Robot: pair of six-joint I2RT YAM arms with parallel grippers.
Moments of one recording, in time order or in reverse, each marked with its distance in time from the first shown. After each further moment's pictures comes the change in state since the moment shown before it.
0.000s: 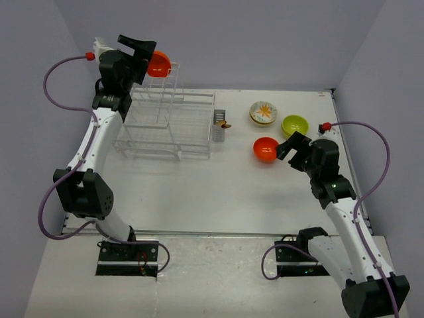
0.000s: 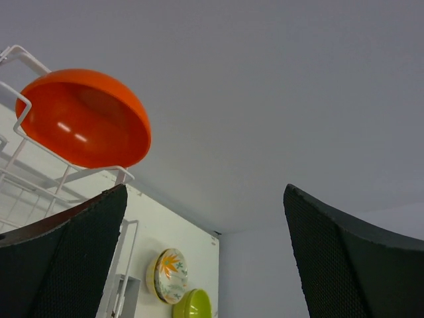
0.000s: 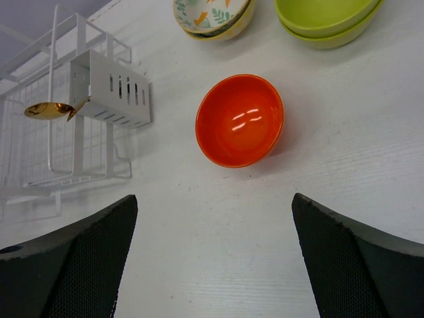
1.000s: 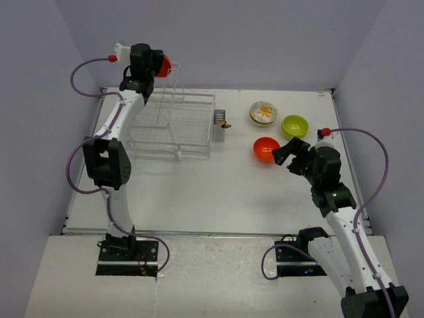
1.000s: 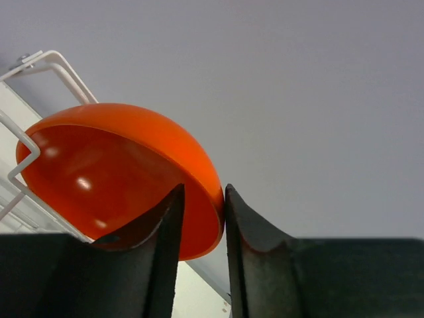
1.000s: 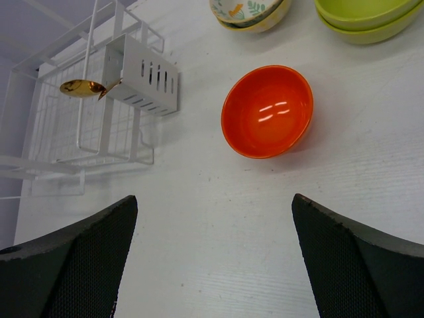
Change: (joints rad) left arm -0.083 0.431 0.359 -0.099 -0.303 -0.123; right arm 0.000 -0.094 -0.093 0.072 -0.099 0.003
